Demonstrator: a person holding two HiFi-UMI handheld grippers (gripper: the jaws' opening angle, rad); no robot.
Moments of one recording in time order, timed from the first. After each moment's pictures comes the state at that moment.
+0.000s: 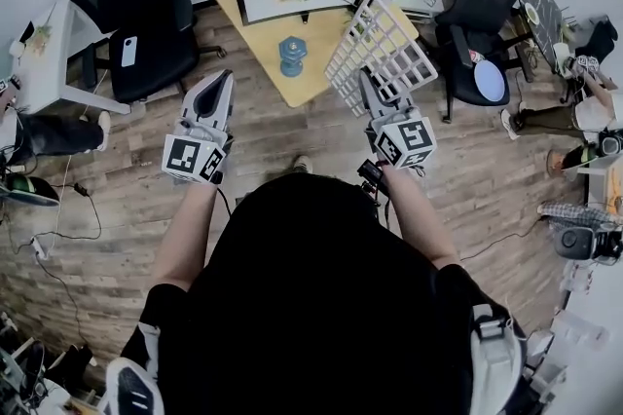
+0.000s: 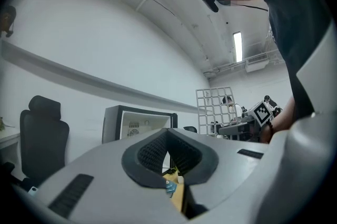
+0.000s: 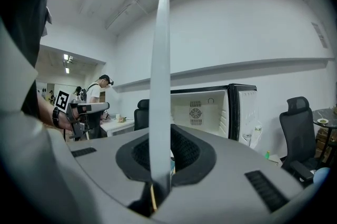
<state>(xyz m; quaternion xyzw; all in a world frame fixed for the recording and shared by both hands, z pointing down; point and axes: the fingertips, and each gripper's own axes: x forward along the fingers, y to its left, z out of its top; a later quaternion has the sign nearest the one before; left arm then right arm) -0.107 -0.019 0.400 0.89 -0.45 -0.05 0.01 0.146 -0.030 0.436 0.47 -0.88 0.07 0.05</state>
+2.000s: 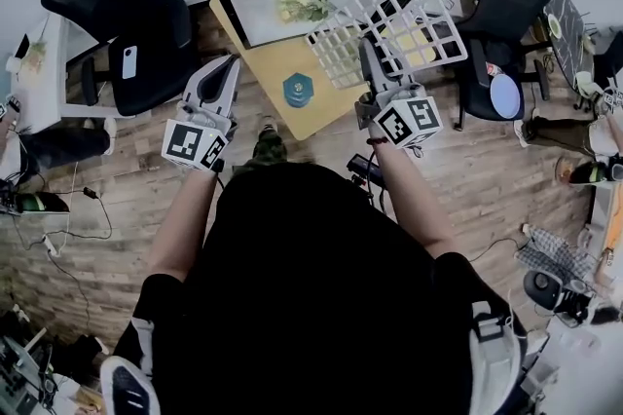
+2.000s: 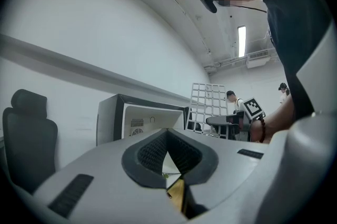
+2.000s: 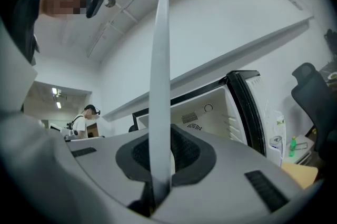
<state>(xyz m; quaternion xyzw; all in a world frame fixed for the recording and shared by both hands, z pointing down) -0.093 -0.169 0.412 0.90 -0.43 -0.02 0.01 0.138 -0.203 0.419 0.48 -0.86 0.14 -0.10</state>
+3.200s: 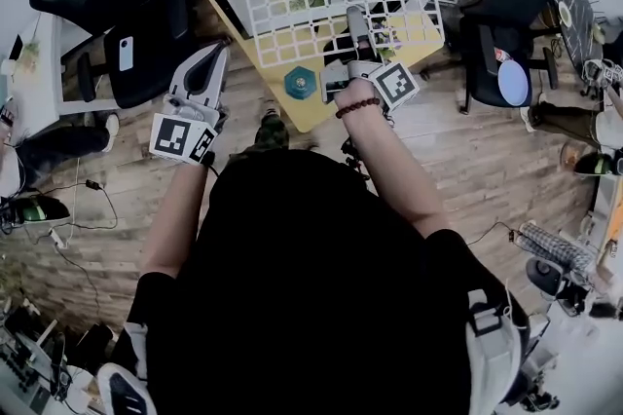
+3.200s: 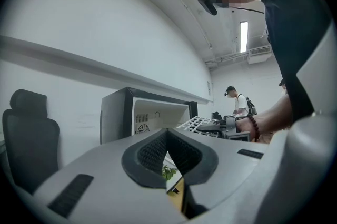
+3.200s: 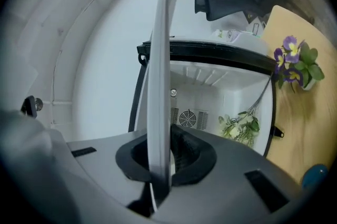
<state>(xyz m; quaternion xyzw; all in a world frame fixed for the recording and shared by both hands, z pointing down) -0.110 -0.197 0.422 0.90 -0.44 0.01 0.02 0.128 -0.272 0.483 0.43 -0.62 0.50 -0.42</state>
